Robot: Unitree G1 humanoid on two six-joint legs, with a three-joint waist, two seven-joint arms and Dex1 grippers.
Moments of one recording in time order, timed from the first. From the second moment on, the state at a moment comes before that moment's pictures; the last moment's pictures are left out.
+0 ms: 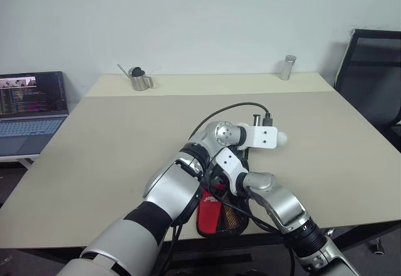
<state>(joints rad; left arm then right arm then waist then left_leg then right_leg) -1.39 -0.02 -0.34 1.40 0.51 -0.57 -0.67 -0.52 -0.15 0.42 -0.05 0.01 0.75 0.49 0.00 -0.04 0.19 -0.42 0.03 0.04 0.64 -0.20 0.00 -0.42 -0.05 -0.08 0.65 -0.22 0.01</state>
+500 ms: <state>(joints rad) -1.38 0.04 -0.31 1.39 0.48 -0.47 -0.58 -0.56 -0.13 0.42 0.02 0.00 0.73 0.50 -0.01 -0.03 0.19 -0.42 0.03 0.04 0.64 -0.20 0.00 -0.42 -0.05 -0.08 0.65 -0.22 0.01</state>
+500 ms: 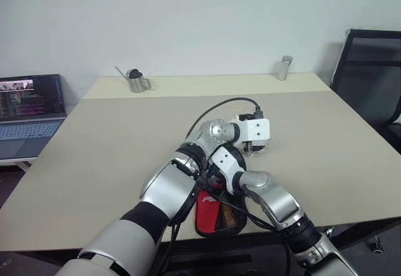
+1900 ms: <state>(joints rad) -0.88 0.34 -0.12 0.87 0.02 -0.19 -1.20 -0.75 -0.34 -0.02 -0.04 0.26 1.01 0.43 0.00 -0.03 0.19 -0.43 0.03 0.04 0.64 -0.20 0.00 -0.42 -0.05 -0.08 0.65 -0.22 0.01</state>
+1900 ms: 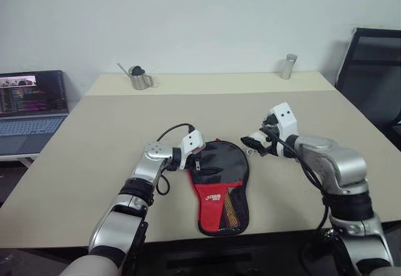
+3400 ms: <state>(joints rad) -0.90 0.29 -0.19 1.01 0.05 -0.34 -1.18 -0.86 -0.23 -0.05 0.61 0.12 0.58 0.28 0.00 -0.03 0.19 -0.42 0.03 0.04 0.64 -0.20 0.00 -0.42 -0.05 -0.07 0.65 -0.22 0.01</state>
